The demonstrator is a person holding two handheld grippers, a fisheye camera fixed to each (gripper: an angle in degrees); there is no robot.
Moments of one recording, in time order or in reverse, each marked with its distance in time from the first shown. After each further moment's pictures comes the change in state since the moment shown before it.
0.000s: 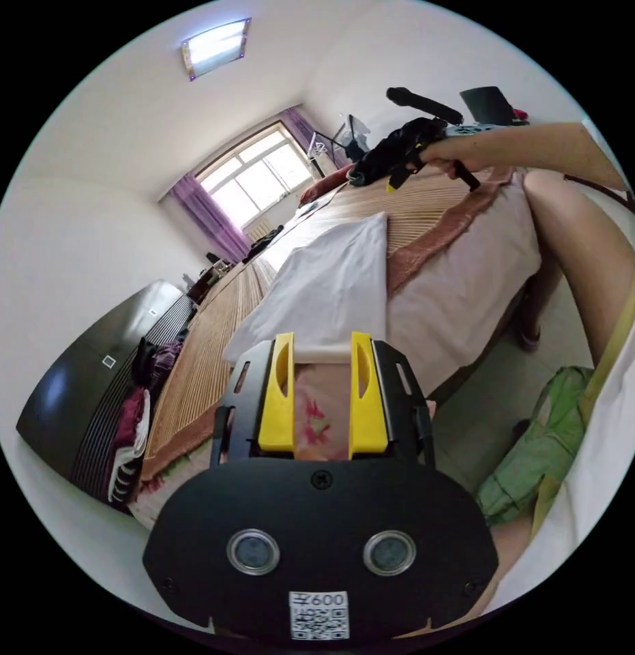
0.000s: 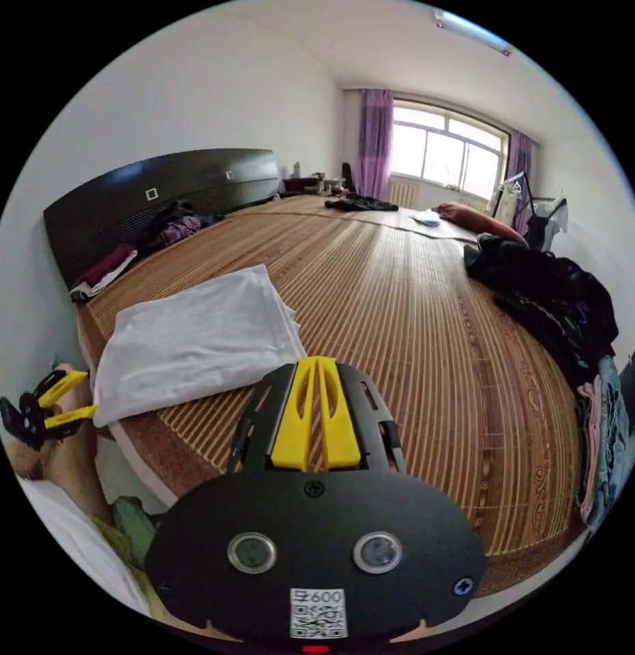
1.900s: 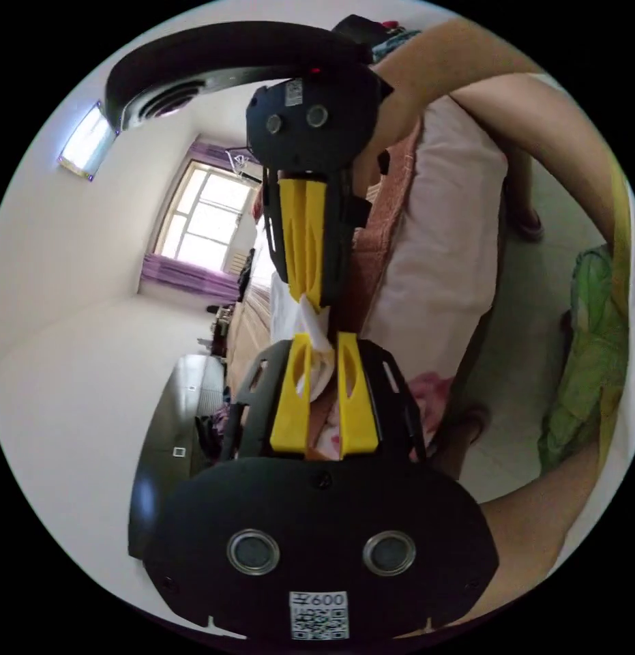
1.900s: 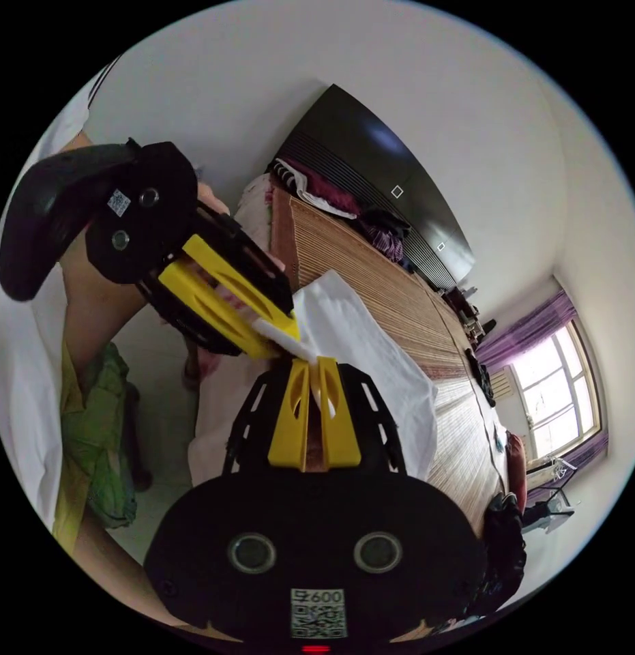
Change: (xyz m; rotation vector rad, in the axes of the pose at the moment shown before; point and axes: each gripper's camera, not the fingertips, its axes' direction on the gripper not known) left arm 0.085 0.319 0.033 -0.055 -0.237 0.535; right arm -0.035 0.407 -0.091 0.098 -0.151 -0.952
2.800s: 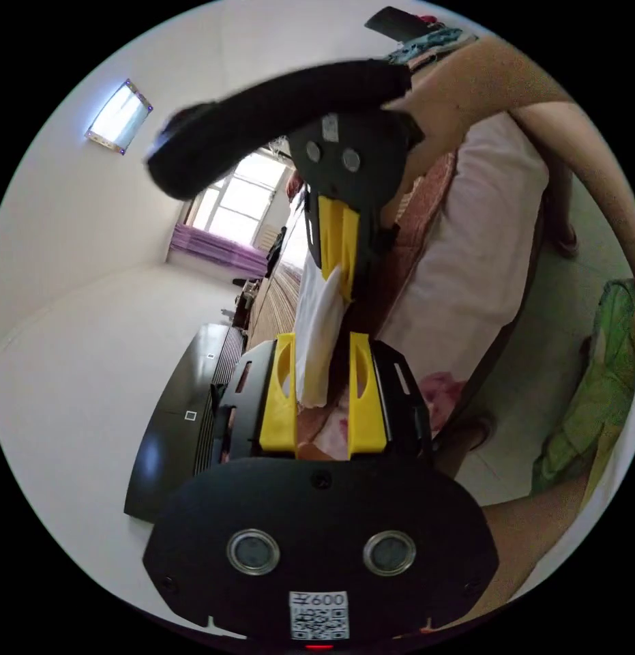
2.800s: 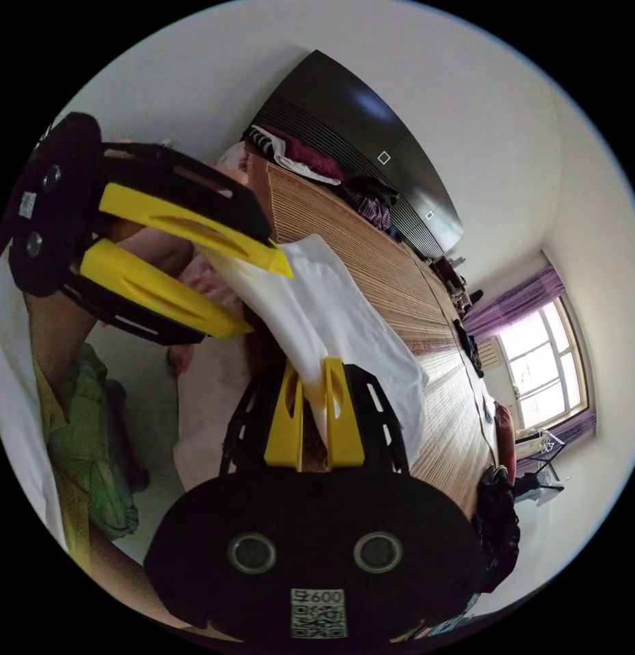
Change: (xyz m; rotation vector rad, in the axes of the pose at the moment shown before) left arm -0.042 0.021 0.119 -0.141 -0.029 -0.132; right arm -0.021 0.069 0.053 -0.141 0.067 0.027
